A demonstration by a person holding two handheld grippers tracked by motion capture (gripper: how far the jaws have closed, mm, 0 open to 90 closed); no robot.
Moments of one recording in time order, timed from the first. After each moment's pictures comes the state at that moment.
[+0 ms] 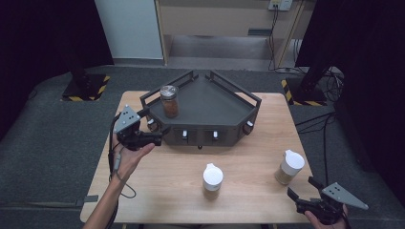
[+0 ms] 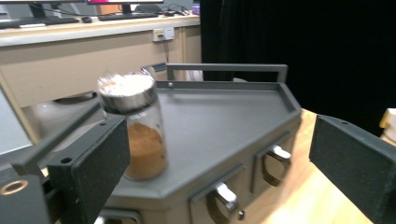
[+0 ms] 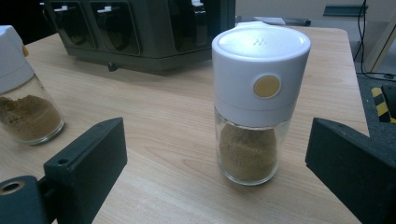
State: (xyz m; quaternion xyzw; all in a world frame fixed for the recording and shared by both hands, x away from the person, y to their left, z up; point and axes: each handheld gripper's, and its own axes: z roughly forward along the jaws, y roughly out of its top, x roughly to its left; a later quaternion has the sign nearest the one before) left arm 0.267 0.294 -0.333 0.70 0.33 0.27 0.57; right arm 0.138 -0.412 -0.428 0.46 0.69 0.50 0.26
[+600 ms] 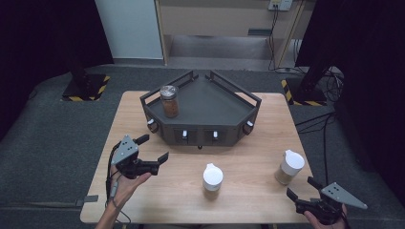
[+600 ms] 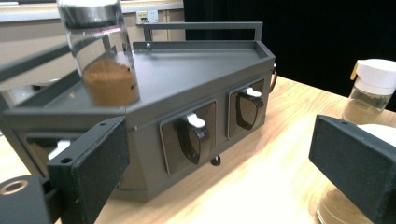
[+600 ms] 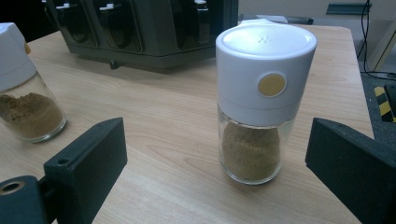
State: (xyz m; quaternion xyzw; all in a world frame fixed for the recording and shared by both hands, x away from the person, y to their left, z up) left arm 0.228 0.310 -0.388 0.72 0.33 0.25 0.56; right arm 0.139 -0.411 -0.428 0.45 0.69 0.50 0.26
